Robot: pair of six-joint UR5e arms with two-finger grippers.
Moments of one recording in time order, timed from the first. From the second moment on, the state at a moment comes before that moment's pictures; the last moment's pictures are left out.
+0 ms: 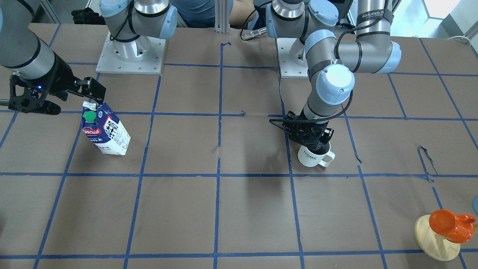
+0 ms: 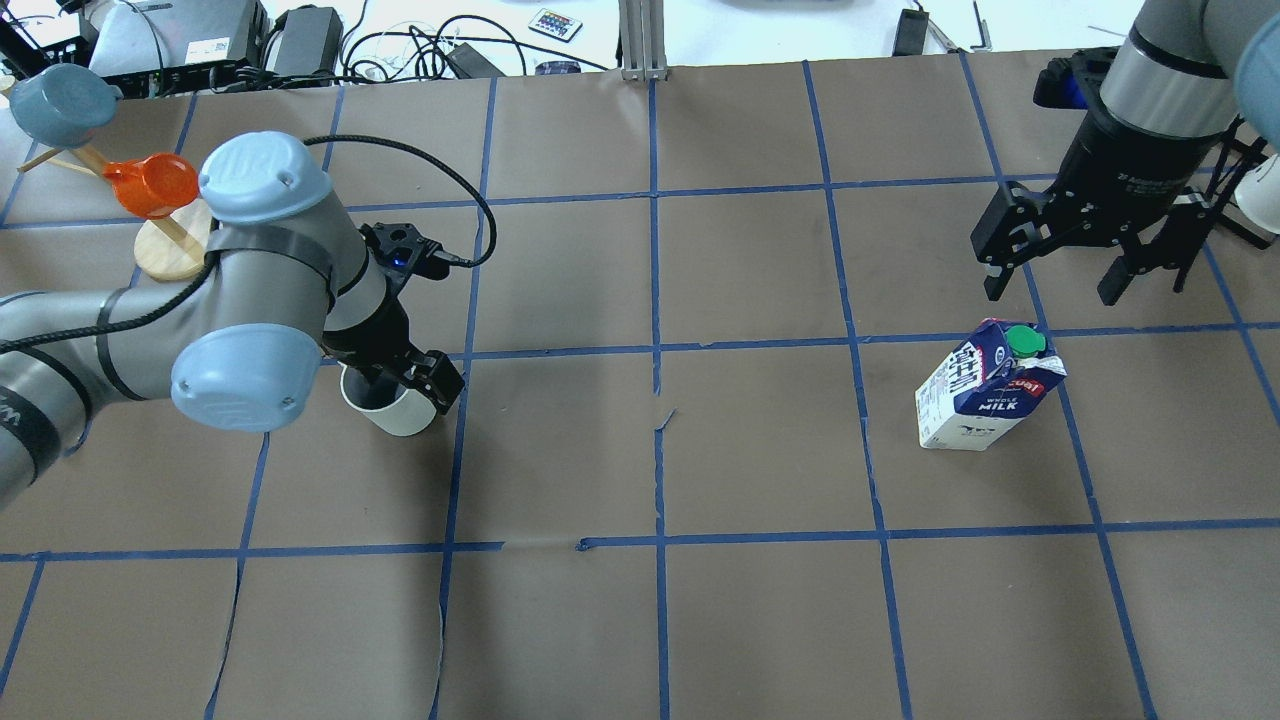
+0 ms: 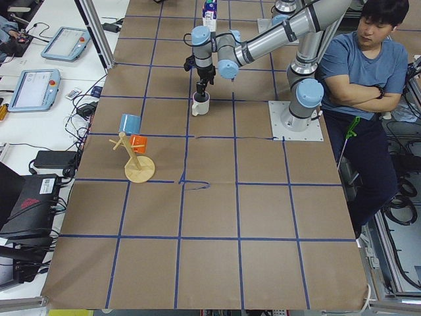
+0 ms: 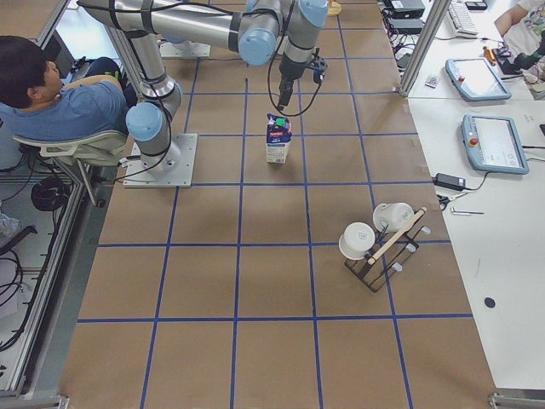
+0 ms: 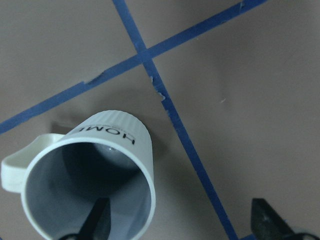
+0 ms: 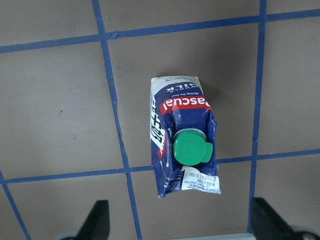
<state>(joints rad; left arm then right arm) -1.55 -1.74 -2.06 -1.03 1.63 0.50 1.37 -1.53 1.67 -1.46 -1.59 -0.10</state>
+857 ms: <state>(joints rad) -1.55 -1.78 -1.99 -1.03 1.65 0.47 1.31 -1.50 1.79 -1.56 -1.61 -0.17</state>
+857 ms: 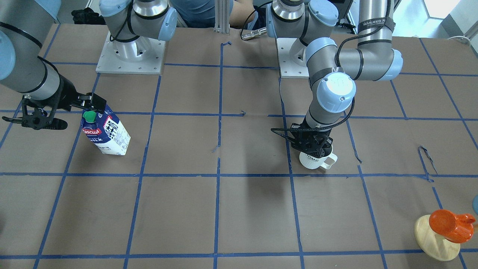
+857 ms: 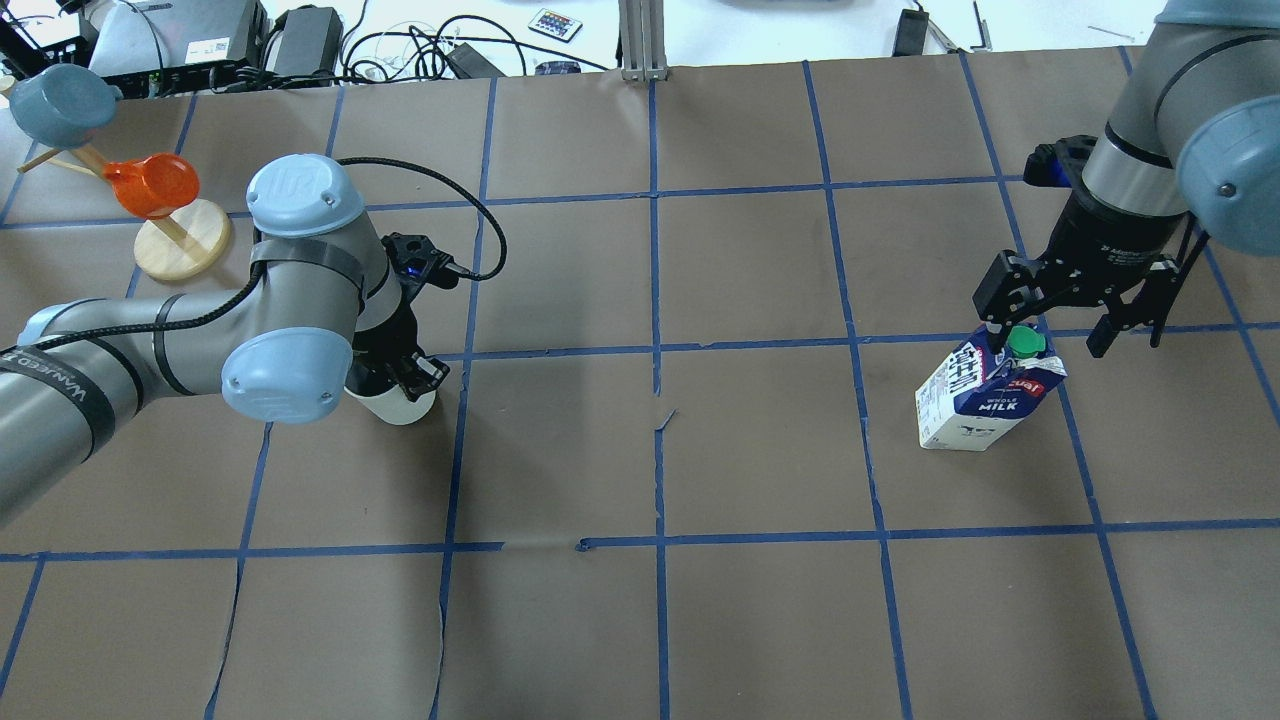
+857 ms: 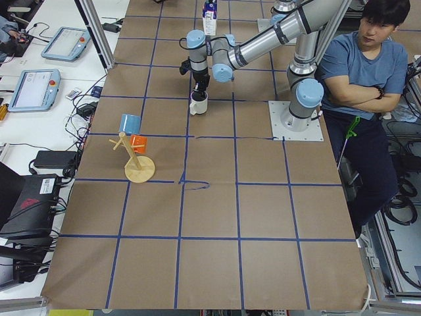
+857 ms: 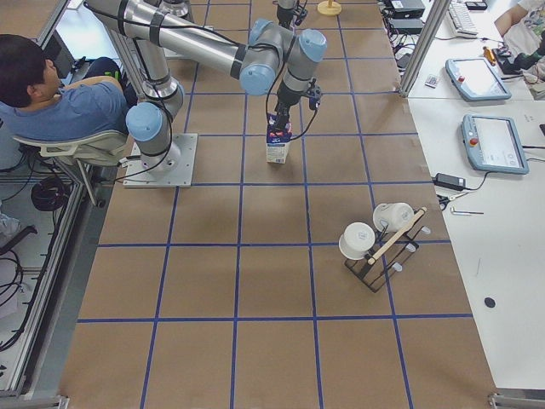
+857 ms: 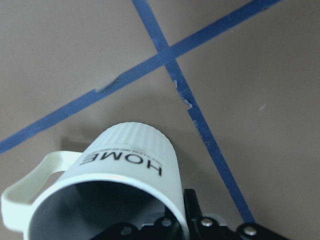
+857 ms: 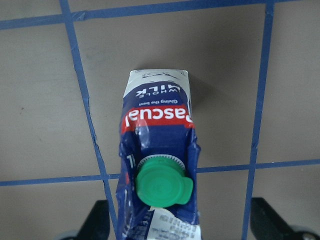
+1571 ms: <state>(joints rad) -1.79 -1.79 -1.88 -1.07 1.58 -0.06 1.31 -1.46 1.79 -1.61 -1.61 -0.17</state>
